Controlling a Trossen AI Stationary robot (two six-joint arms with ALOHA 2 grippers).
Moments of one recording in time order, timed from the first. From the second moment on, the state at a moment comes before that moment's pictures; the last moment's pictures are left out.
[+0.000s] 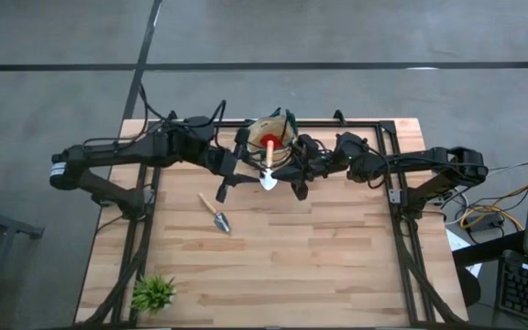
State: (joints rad) left arm 0.13 1.27 1.29 -0.23 0.36 0.61; right arm -0.17 1.44 0.89 0.79 -0.47 2.05
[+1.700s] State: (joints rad) left arm 0.18 1.21 1.31 -0.13 0.30 -0.24; right arm -0.25 1.41 0.95 0.79 -0.53 1.07
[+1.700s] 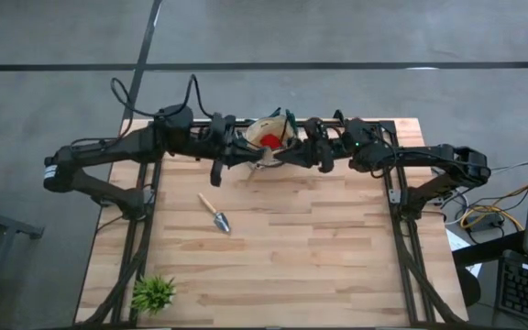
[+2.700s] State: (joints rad) left arm 0.24 1.21 1.30 -0.08 0.38 -0.43; right arm -0.26 1.42 1.22 0.39 -0.47 0.57
